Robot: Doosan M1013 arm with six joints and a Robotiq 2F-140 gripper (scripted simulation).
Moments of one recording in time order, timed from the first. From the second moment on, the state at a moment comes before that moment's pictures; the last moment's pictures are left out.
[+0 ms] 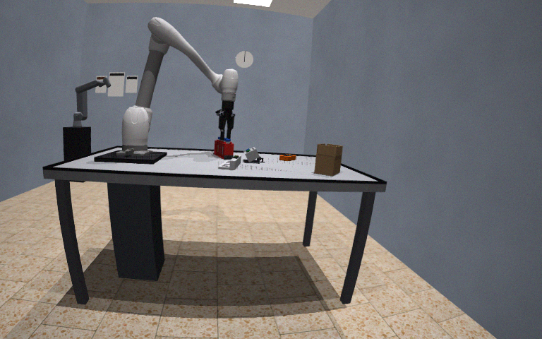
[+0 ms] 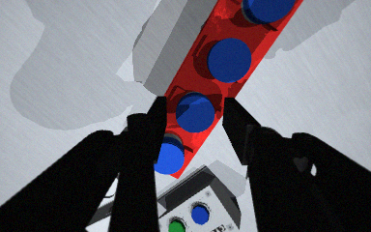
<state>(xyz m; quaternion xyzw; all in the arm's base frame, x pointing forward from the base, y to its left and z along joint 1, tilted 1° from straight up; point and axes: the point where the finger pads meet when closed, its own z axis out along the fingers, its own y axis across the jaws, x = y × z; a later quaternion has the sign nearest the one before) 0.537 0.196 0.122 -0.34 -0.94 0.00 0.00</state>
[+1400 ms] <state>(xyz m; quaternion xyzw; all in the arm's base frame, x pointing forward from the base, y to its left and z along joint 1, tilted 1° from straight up) 0.537 0.196 0.121 -0.76 -0.64 0.00 0.01</state>
